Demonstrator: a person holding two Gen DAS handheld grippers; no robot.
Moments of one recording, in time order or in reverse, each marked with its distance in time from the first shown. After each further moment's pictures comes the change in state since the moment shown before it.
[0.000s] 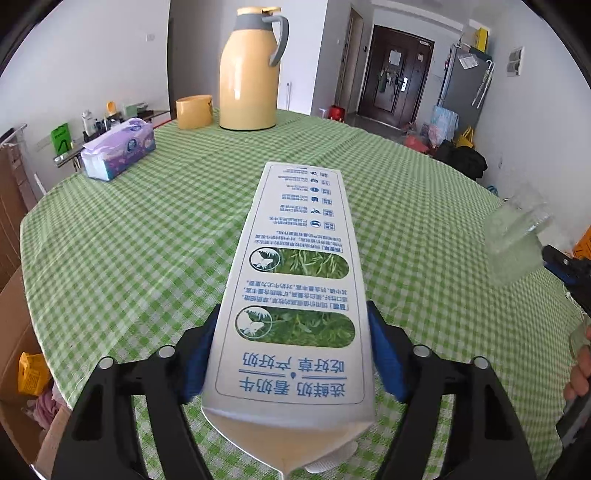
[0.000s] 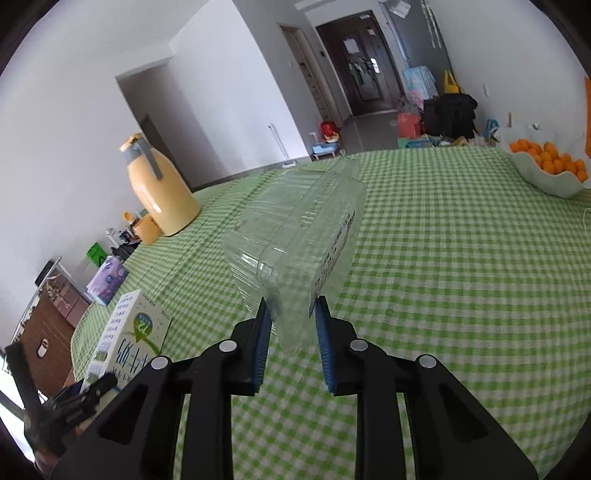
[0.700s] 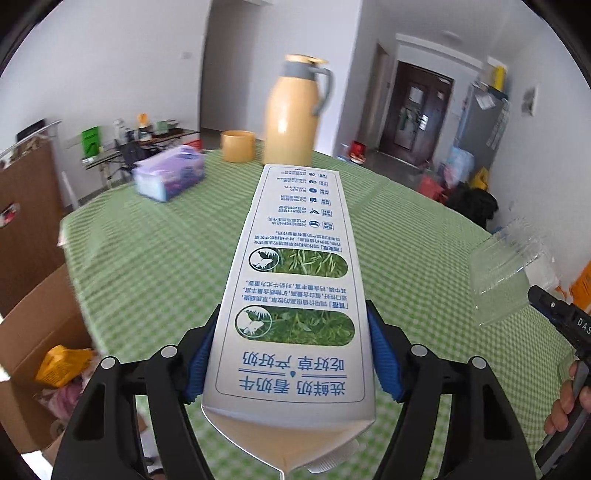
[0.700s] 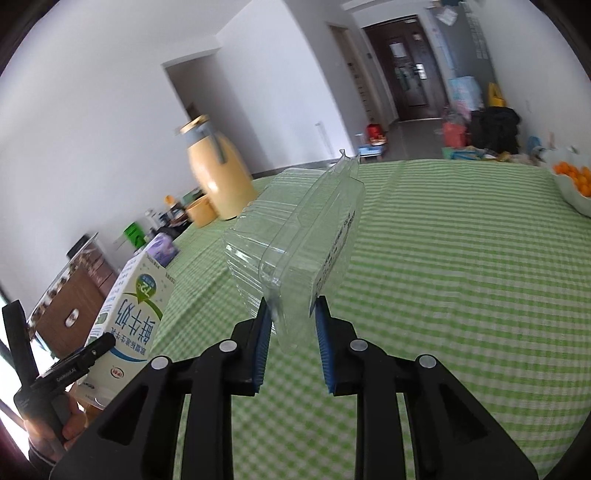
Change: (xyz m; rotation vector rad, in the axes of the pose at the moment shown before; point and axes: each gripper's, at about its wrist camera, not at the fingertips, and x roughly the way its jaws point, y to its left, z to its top) left arm -0.081 0.058 -0.003 -0.113 -0.139 0.065; right arm -0.027 0.060 -0.016 -0.108 0.023 0.159
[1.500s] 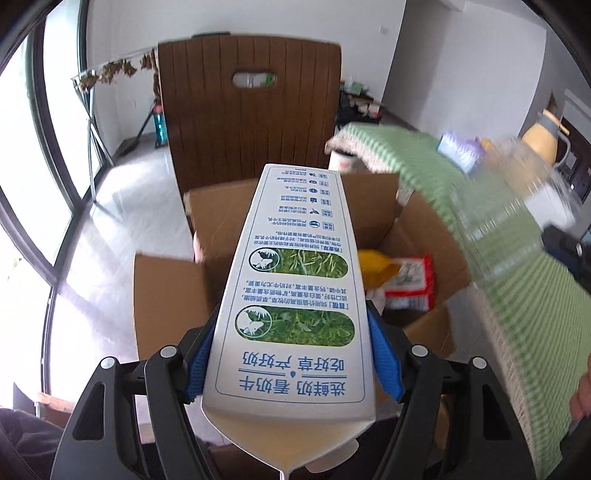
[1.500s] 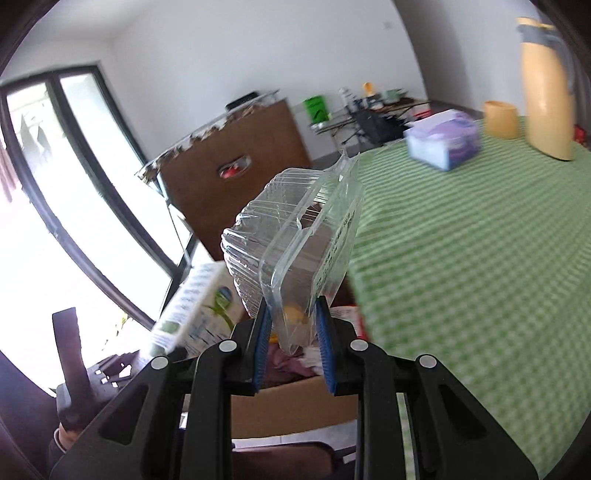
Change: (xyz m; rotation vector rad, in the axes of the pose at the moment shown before) left arm -0.109 0.331 -0.139 -0.444 0.136 0.434; right arm 0.143 0.389 -0.128 -0.449 0.406 0.569
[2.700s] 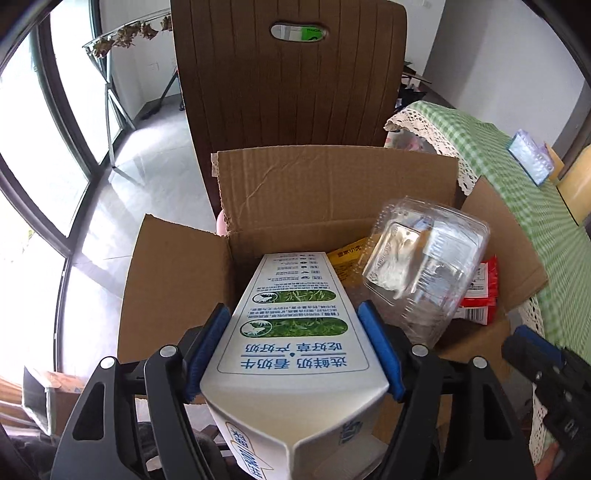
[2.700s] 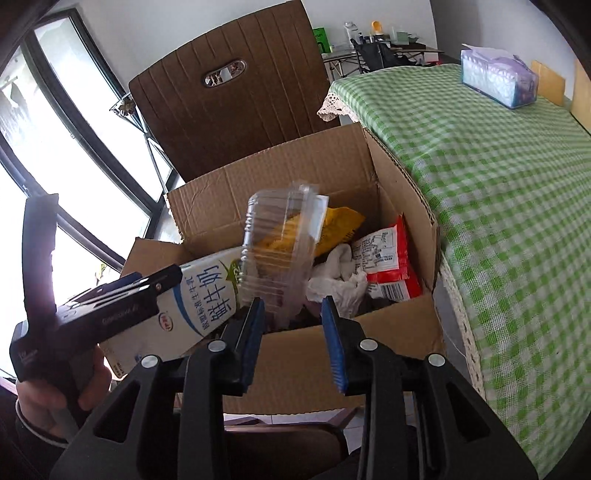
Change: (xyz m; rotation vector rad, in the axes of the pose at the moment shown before) left arm 0.088 0.019 0.064 -0.069 0.136 0.120; right arm 0.139 0.021 -0.010 -0.033 0.265 -0.090
